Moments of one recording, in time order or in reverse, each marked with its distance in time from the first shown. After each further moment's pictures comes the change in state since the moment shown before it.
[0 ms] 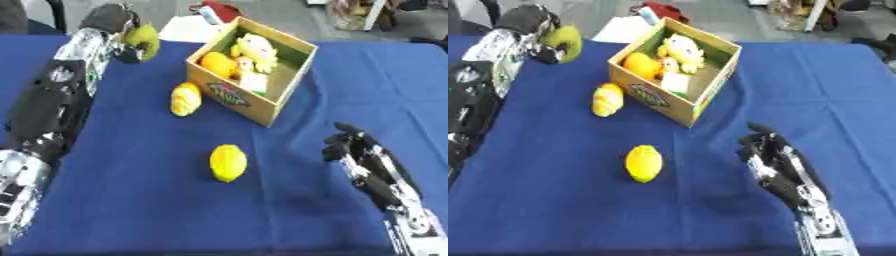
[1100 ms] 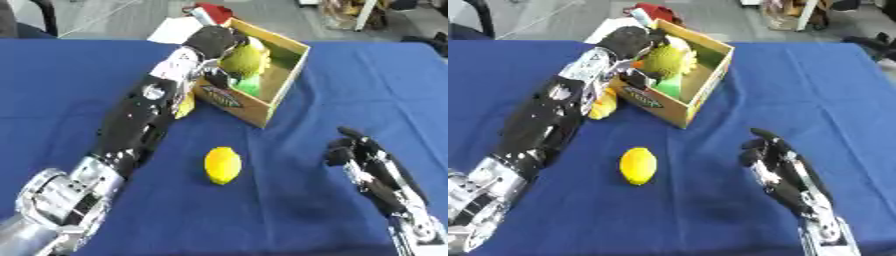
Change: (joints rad) left arm 0.014 -0.252 -0.102 0.060 -0.066 -0.119 0.045; right arm -0.007 0.010 0.013 0.000 -0.002 0.002 0.015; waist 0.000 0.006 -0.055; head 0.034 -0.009
